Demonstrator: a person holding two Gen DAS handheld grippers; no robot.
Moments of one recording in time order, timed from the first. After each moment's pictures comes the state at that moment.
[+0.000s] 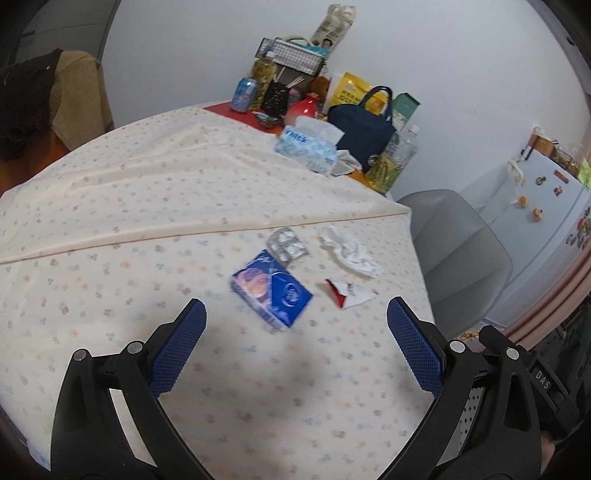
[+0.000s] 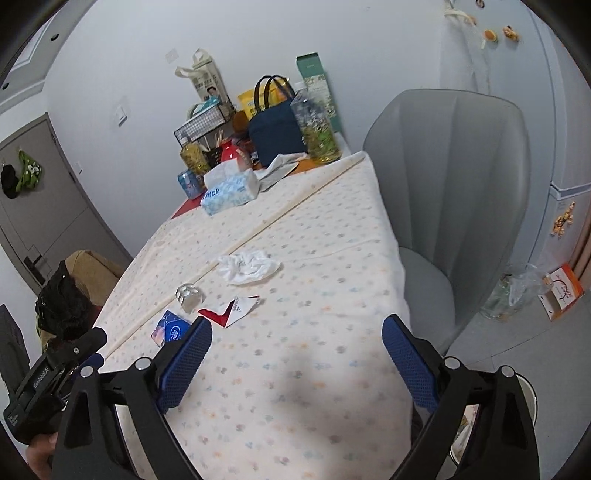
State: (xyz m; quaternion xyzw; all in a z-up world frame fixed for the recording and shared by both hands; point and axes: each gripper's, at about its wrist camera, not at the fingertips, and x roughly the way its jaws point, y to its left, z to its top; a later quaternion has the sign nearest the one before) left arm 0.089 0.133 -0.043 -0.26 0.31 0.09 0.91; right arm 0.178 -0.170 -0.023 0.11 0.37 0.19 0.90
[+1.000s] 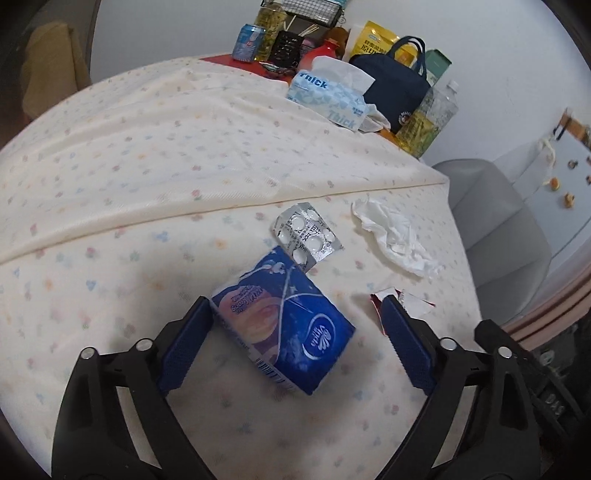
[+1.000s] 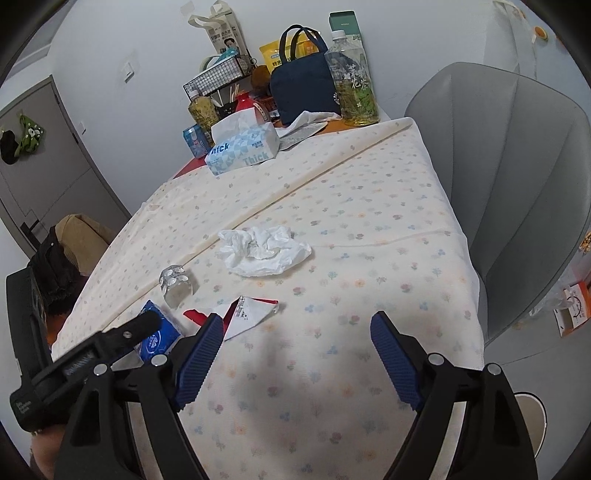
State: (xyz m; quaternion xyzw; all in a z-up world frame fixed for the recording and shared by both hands) left arm 0.188 0.134 -0.103 -0.25 0.39 0.10 0.88; right arm 0.244 -0.105 -0.064 0.07 0.41 0.22 0.88
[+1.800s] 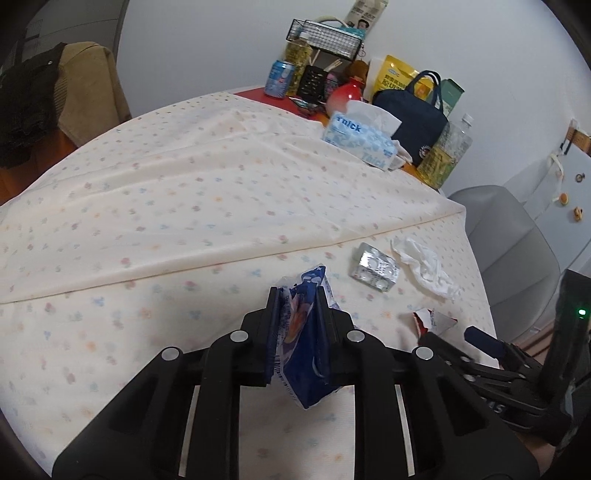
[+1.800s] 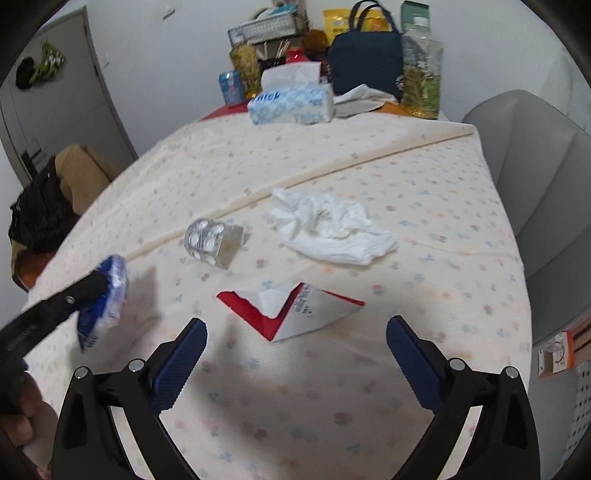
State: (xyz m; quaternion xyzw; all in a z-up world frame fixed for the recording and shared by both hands) left arm 0.137 0.186 -0.077 -0.24 0.35 0.14 0.90; right arm 0.246 -0.008 -0.085 -0.06 0.45 0.24 0.86
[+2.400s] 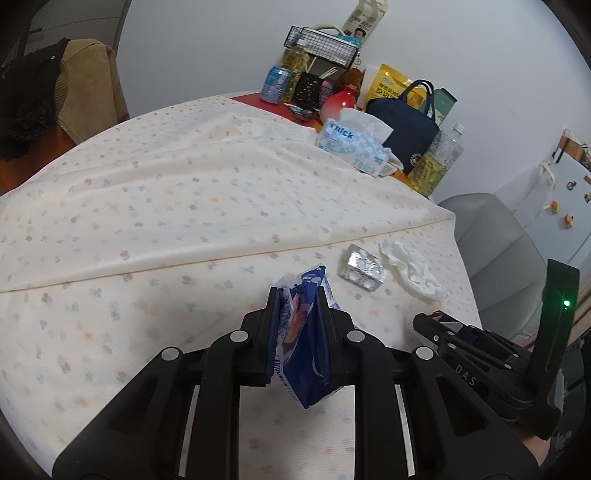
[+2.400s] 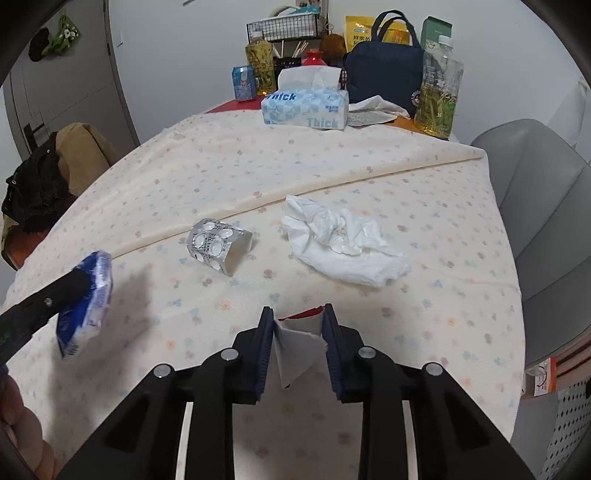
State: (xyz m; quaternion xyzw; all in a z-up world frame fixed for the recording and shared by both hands) left arm 0.128 0.175 -0.073 -0.25 0.33 0.13 0.90; right arm 0.241 -0.006 -0.074 -0.09 0.42 0.25 0.87
